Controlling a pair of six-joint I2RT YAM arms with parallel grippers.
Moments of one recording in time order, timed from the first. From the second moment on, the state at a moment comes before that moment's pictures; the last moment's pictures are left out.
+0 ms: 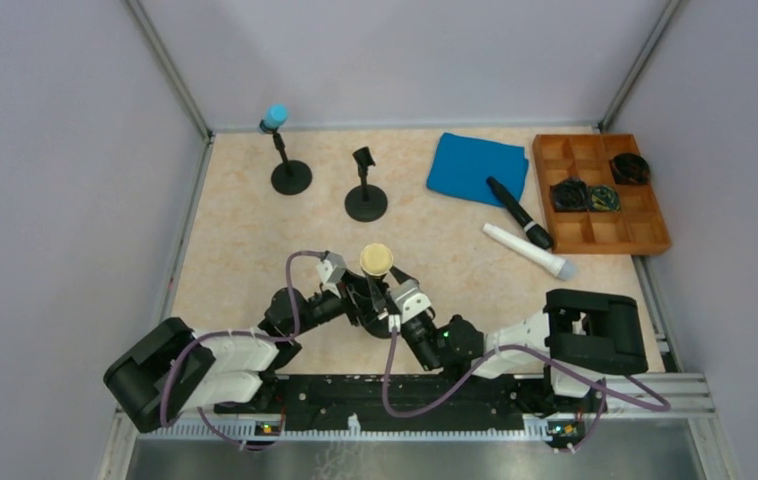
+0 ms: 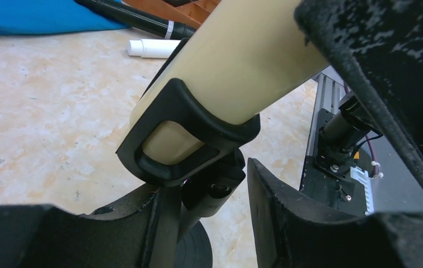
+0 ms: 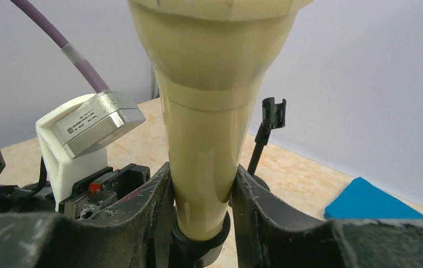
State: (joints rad) left arm -0.75 1.16 0.07 1.20 0.39 -0.42; right arm 1.45 1.61 0.56 1.56 0.78 -0.58
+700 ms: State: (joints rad) left arm -0.75 1.32 0.13 1.32 0.41 -0.44; right arm 1.45 1.56 0.47 1.56 0.83 -0.63
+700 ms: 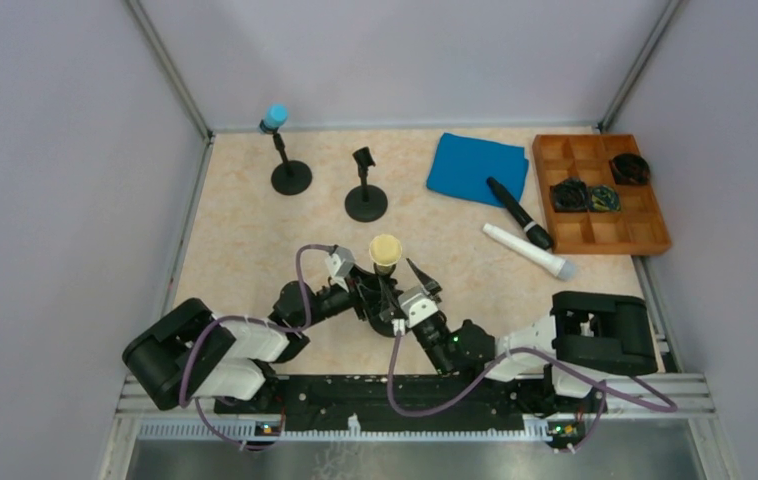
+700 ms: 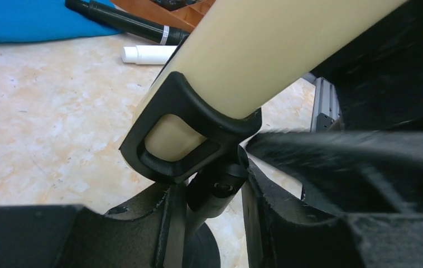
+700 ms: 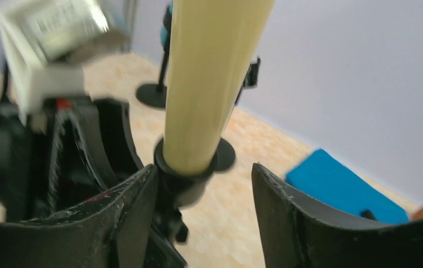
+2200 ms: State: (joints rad) left arm -0.75 1.43 0.31 1.18 0.87 -0.19; right arm 1.05 0.83 0.58 0.32 -0.41 -0.53
